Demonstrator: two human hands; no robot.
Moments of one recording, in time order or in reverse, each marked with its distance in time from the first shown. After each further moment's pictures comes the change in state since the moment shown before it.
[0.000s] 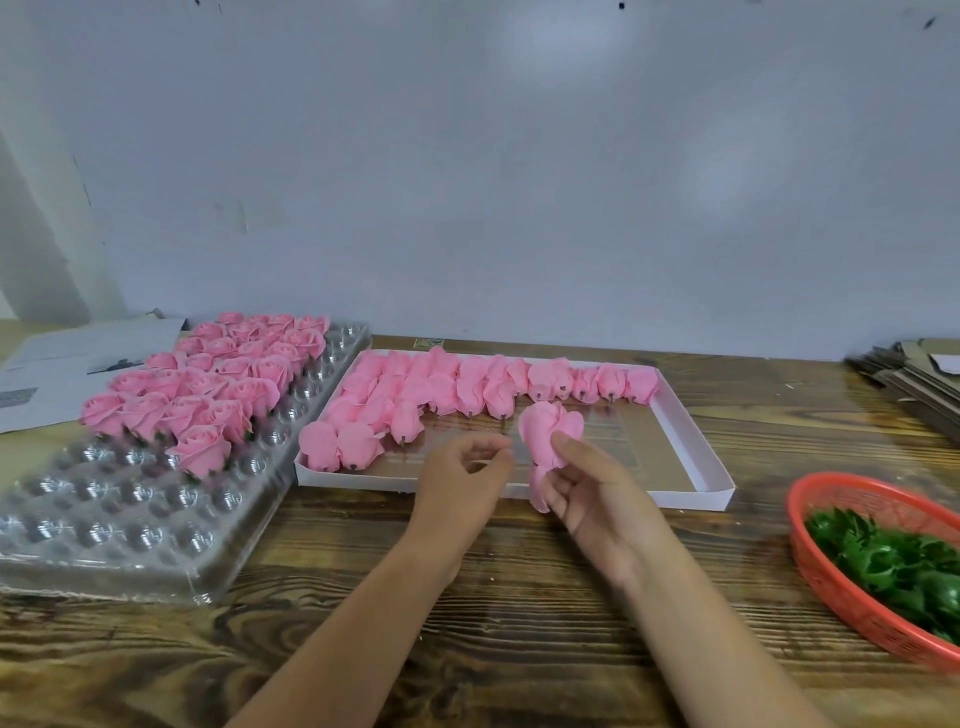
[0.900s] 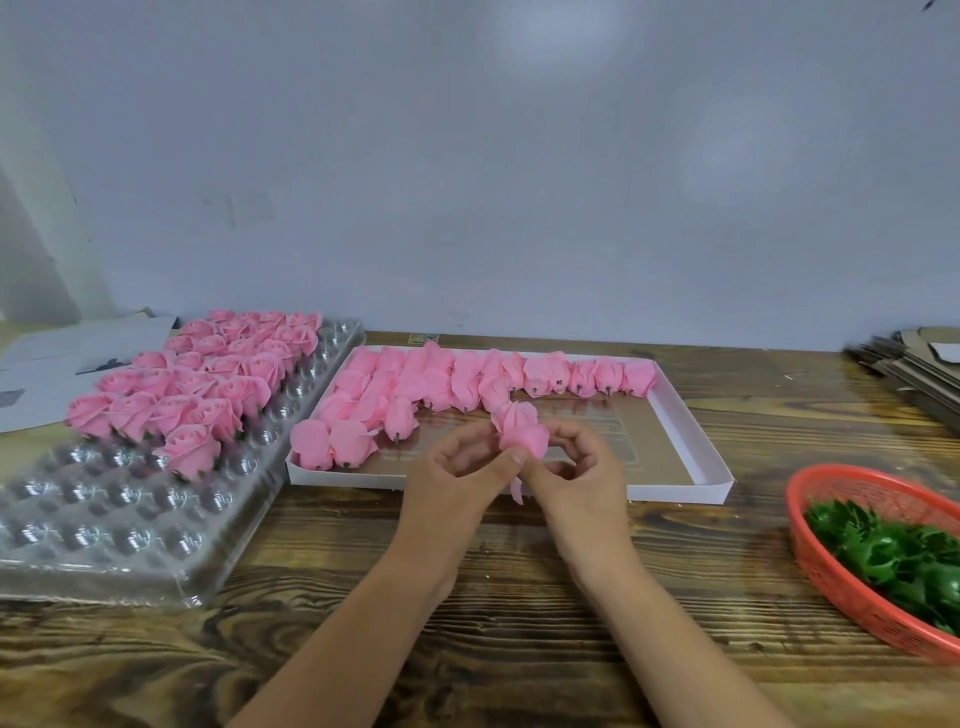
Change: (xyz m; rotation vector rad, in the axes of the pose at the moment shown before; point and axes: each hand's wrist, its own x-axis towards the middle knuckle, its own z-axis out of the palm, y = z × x) left_hand -0.014 0.002 -0.003 -0.301 -0.095 0.029; right_hand -0.009 0.022 0.017 -0.521 0.113 -0.531
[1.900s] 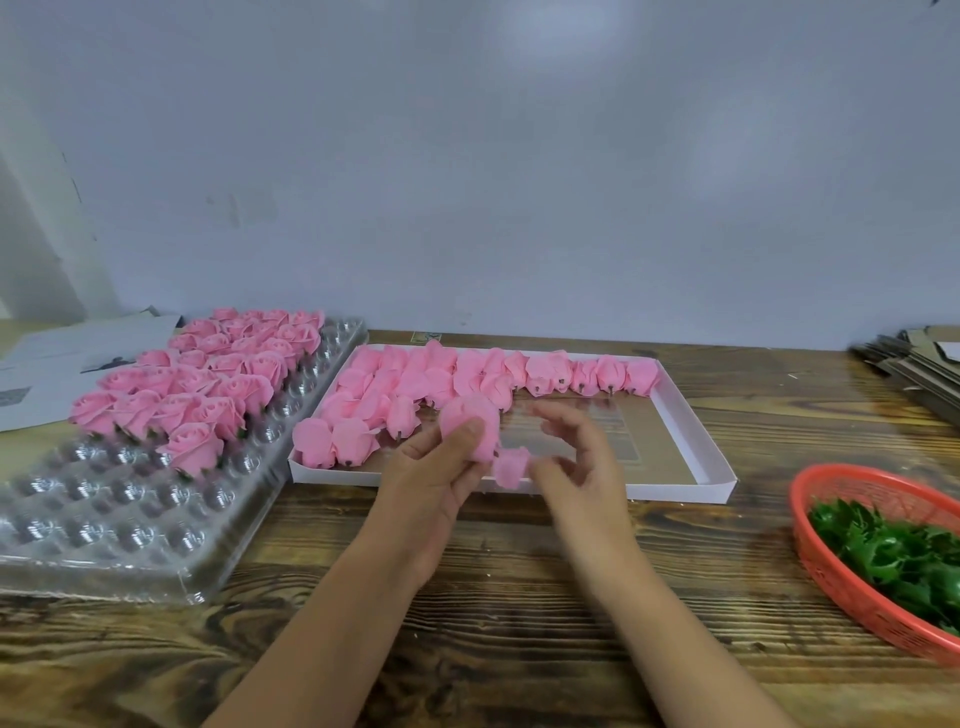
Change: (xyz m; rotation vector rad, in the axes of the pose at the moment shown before) left_hand 0.007 0.010 -0.020 -0.369 -0.053 -0.139; right_hand -0.005 0.000 -0.006 -0.187 -0.109 -0.088
